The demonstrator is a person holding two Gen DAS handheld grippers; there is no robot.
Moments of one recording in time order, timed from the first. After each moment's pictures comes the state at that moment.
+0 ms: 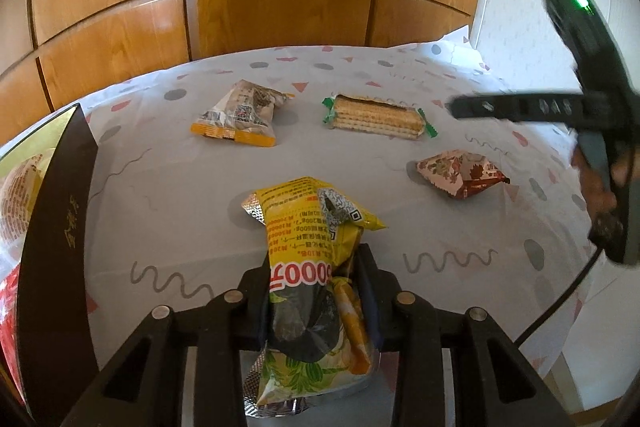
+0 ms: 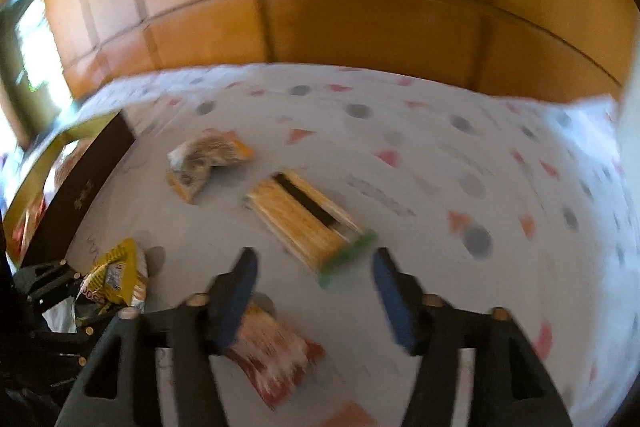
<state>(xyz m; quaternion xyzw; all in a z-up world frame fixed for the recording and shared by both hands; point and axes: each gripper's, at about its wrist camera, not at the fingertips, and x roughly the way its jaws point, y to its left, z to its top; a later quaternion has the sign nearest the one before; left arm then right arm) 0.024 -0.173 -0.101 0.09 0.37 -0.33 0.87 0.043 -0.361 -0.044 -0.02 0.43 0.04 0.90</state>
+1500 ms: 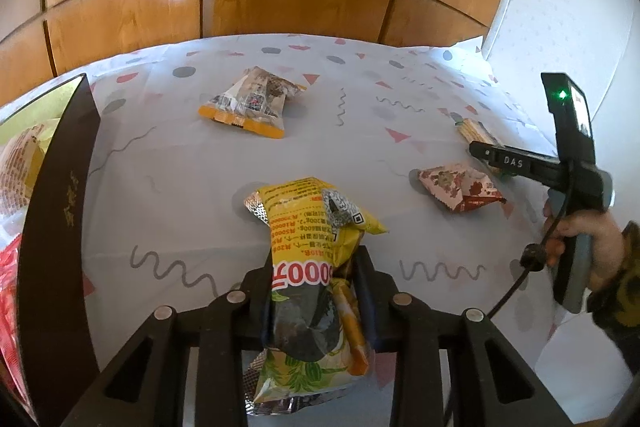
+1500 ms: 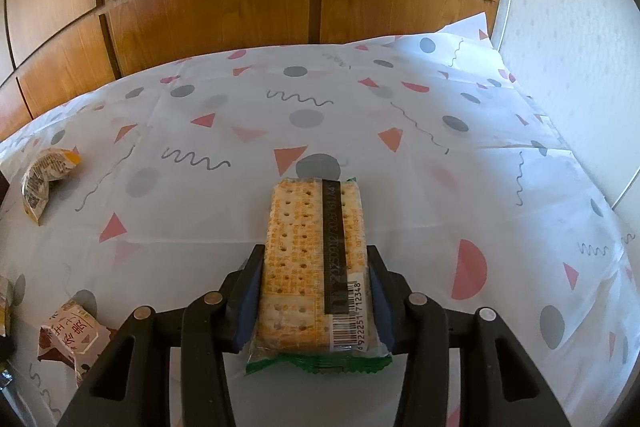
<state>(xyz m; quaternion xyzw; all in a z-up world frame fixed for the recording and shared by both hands) 0.036 -0.168 -0.093 0.04 0.41 -0.32 0.85 -0.008 -0.448 -0.103 0.09 0.39 -0.21 0.89</state>
